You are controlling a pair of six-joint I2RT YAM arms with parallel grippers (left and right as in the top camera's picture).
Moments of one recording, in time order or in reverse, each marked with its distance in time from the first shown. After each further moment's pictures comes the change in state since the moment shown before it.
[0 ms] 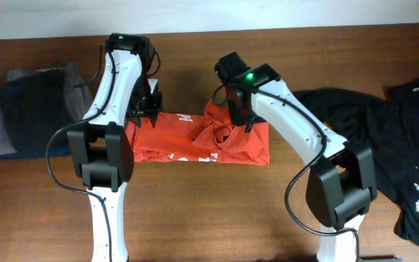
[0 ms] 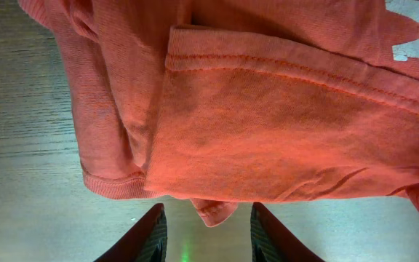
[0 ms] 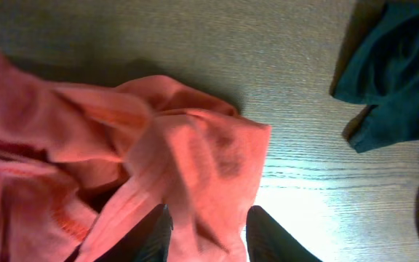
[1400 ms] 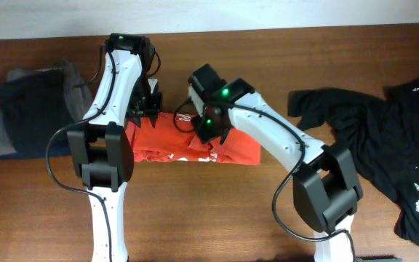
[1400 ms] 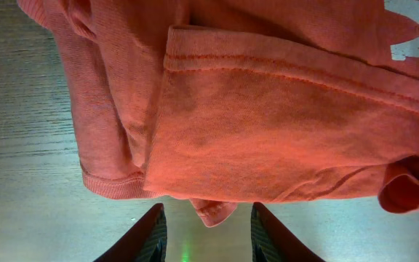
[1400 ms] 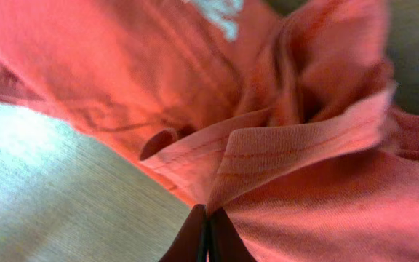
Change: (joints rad) left arm 0.000 0.000 0.000 0.000 0.000 0.000; right arm 0.141 0.033 -0.027 0.165 -0.397 -0.261
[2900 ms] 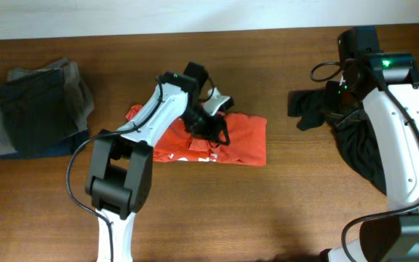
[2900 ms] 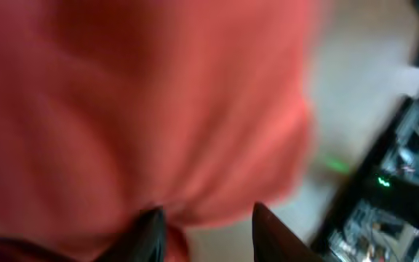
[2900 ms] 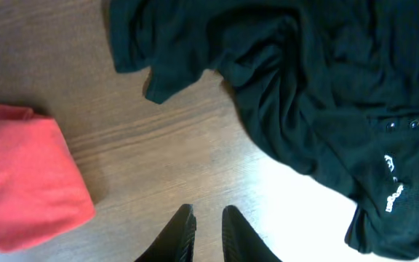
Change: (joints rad) left arm -0.263 -0.225 -0.549 0.613 0.618 0.227; right arm -0.598 -0.386 0.018 -0.410 0.351 0.163
